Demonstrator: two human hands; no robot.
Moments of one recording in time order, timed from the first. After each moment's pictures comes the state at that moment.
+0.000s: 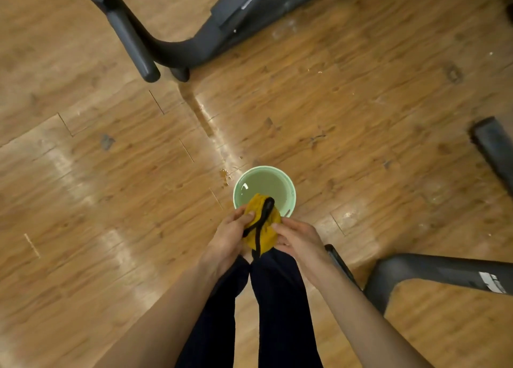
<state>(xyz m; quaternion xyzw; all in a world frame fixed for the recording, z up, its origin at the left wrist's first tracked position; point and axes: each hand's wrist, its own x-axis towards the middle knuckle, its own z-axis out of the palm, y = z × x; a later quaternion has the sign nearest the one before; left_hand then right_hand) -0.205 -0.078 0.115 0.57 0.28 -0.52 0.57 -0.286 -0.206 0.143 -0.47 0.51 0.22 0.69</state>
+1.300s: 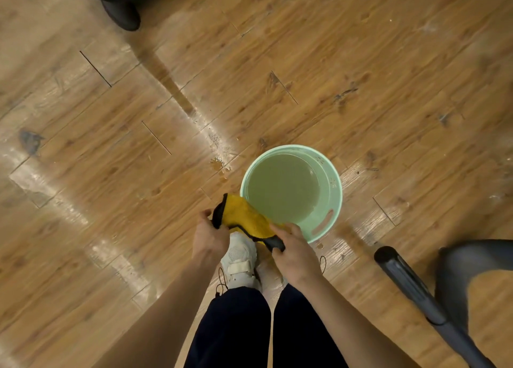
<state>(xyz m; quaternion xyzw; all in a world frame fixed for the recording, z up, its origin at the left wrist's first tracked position) -0.159 -0.011 -0.165 0.82 0.20 -0.47 0.27 -0.285 -0.126 -0.153 -0.74 0.39 0.37 0.40</state>
